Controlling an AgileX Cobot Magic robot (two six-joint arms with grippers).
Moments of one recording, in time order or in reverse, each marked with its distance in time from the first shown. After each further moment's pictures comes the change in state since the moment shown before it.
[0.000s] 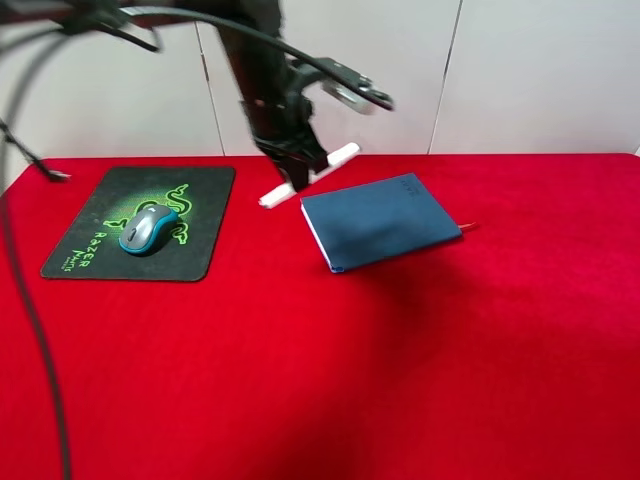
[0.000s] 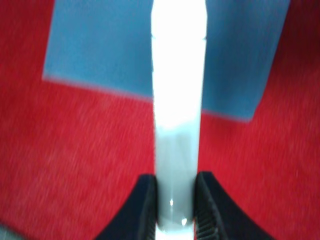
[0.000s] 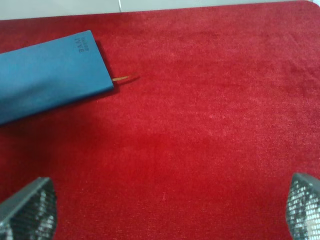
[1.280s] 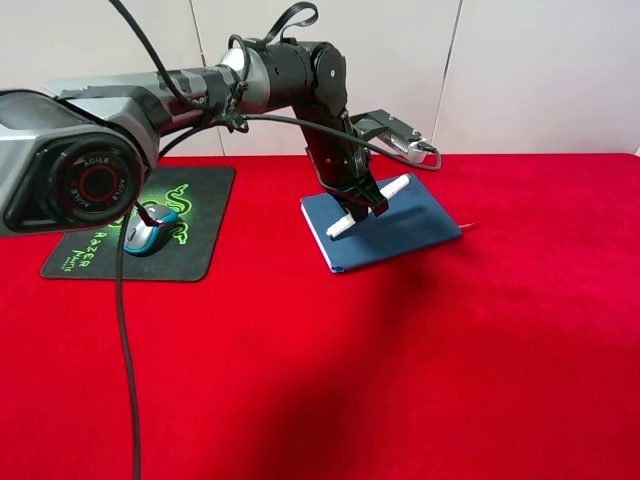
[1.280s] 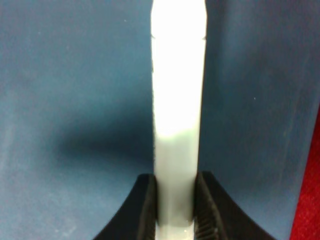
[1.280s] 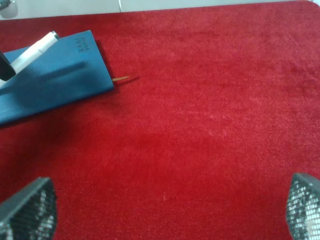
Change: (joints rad) left arm -0.050 0.286 -0.224 -0.071 -0.156 0.007; right arm 0.000 0.000 0.000 0.001 0.000 0.000
